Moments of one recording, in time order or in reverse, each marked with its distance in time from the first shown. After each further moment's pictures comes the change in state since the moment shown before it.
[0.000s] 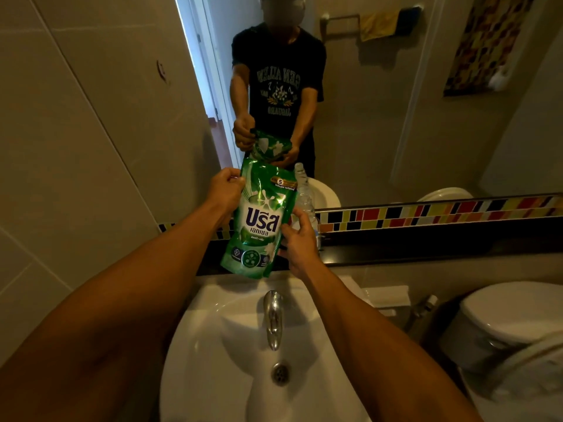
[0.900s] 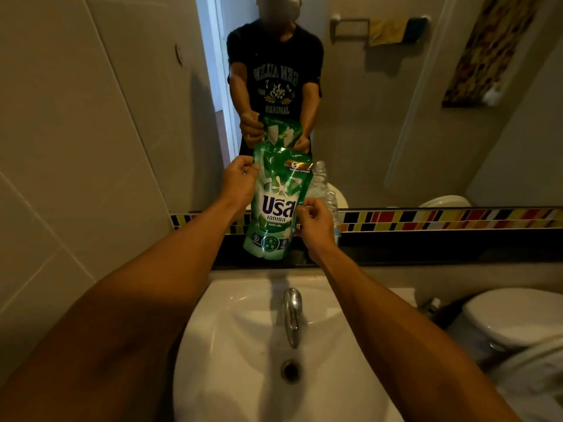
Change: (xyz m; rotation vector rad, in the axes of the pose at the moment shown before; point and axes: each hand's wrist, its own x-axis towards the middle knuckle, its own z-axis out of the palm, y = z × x) left_hand 0.027 -0.024 -0.044 -0.141 -0.028 0.161; right_hand 0.023 0.001 0.035 -0.359 0.126 -0.185
